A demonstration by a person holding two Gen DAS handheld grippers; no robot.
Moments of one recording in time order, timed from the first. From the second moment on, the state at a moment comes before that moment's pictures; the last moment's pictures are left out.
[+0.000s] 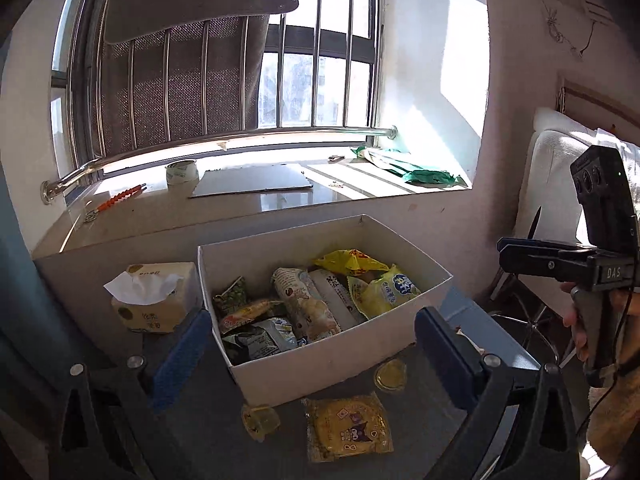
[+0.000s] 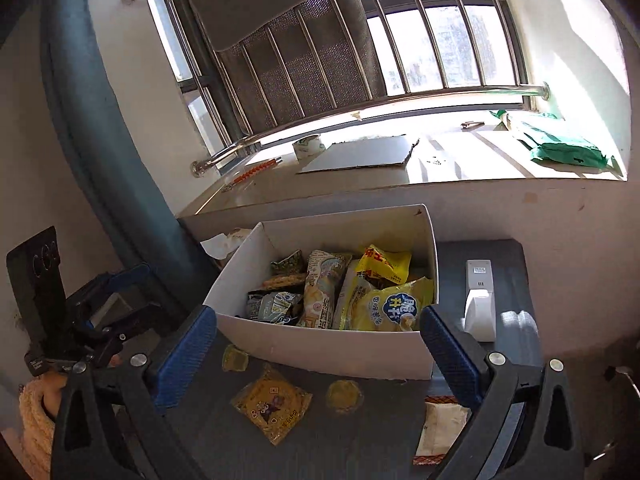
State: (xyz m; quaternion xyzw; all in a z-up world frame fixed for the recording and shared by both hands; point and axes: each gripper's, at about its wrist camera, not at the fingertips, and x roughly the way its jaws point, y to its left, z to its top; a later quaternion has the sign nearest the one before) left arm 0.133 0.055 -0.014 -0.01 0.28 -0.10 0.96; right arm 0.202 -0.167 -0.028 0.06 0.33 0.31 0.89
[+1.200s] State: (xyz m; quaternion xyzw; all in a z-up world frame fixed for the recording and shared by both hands) left arm 0.021 0.041 -0.120 -0.13 0.36 -0.07 0.92; right arm 0.225 -0.204 -0.187 -0.05 0.46 0.16 0.87
